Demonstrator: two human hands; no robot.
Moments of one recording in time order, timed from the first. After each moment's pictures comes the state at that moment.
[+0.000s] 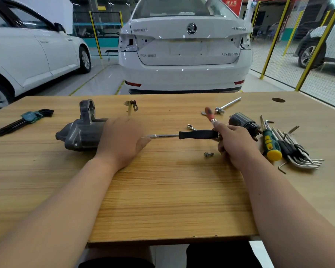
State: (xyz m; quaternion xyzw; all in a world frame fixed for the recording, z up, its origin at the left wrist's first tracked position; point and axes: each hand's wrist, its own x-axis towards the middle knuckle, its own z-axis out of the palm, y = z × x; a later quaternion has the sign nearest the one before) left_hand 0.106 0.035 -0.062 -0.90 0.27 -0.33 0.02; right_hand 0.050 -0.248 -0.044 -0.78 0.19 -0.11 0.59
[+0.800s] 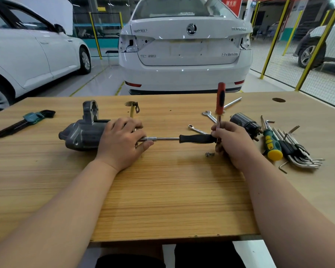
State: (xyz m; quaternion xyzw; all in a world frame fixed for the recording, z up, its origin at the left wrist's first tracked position) left_hand 0.109 0.039 -0.066 -0.89 0.29 -0.37 -0.01; right_hand 0.049 -0.248 -0.046 -0.76 0.12 -0.10 0.63
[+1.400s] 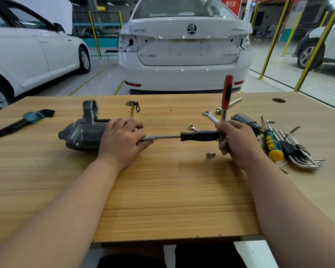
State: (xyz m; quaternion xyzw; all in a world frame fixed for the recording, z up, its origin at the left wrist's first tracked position) left_hand 0.110 0.038 -0.066 -0.88 0.28 -0.37 -0.03; right_hand 0.047 -0.252 -0.045 -0.72 0.11 -0.13 0.68
